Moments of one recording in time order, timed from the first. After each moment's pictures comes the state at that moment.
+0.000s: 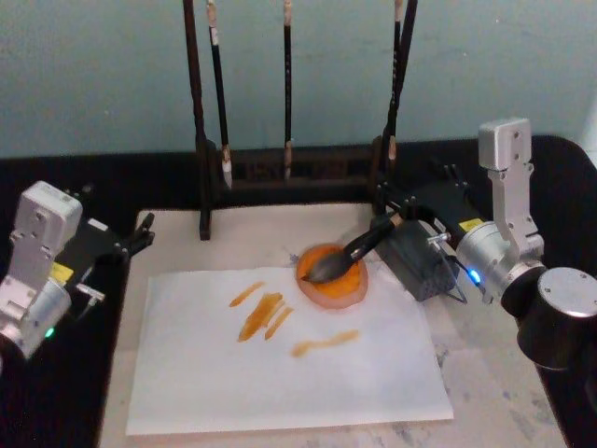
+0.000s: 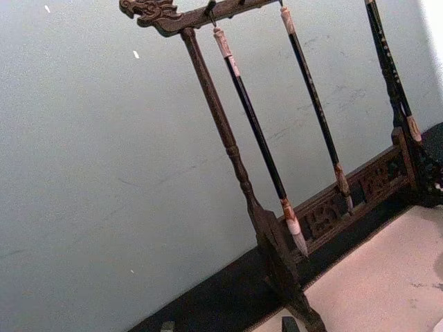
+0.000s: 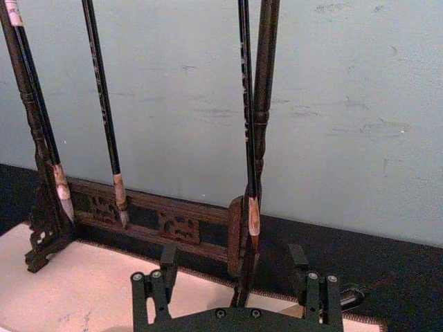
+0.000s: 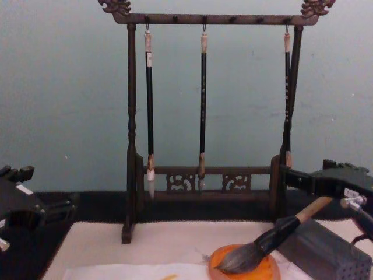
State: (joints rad) left arm -0.20 0.60 0.45 -1.41 -0.25 -0.12 0.03; right arm 0.41 0.44 -0.60 -1.29 0.56 -0.06 -0.02
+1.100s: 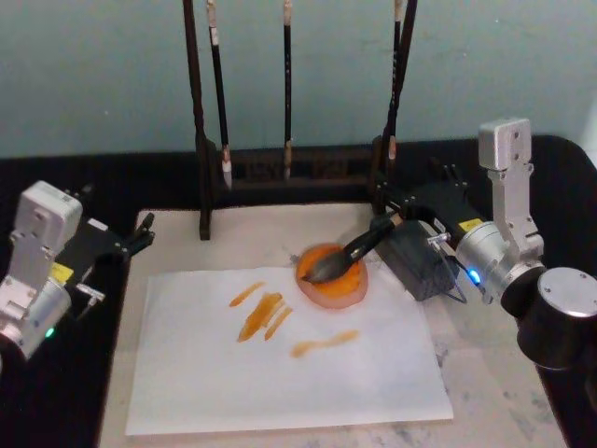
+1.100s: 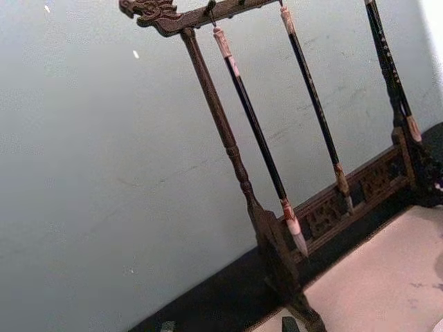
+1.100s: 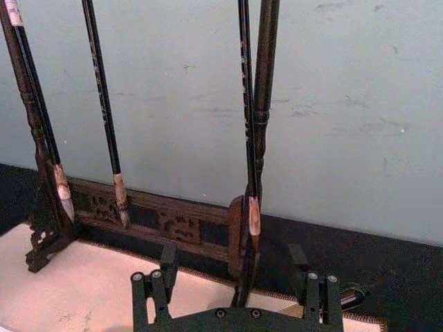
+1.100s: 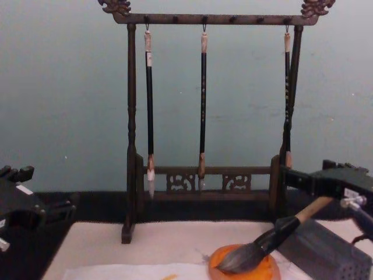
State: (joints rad) left arm -0.20 0.60 0.45 -1.41 -0.25 -0.12 0.03; right arm 0.41 0.44 -0.60 -1.29 0.57 -0.06 -0.02
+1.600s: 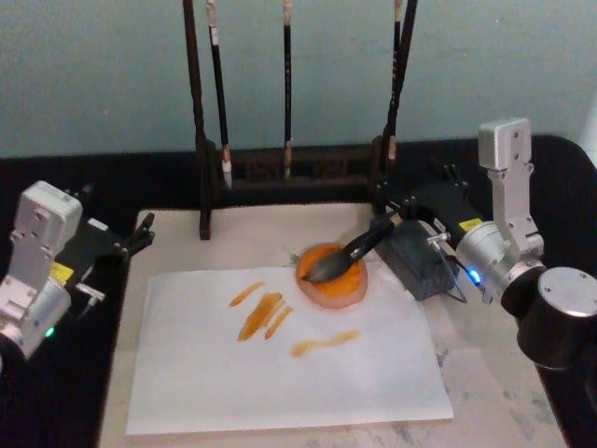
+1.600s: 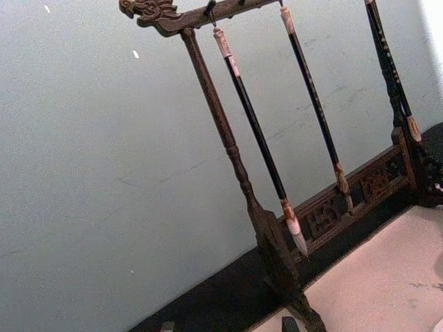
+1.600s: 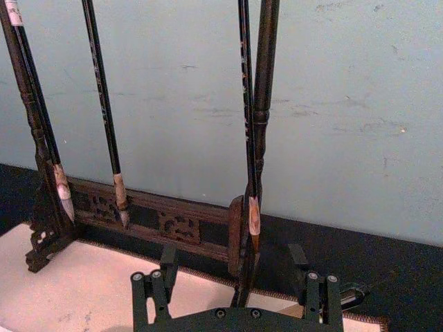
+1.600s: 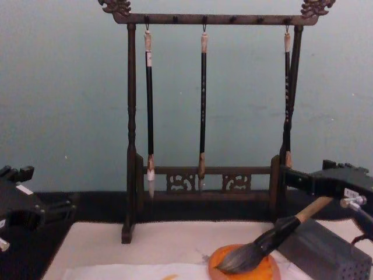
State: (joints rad) left arm -0.20 0.60 0.45 -1.41 -0.25 -0.12 0.03; right arm 0.41 0.44 -0.60 -1.29 0.57 -0.06 -0.02
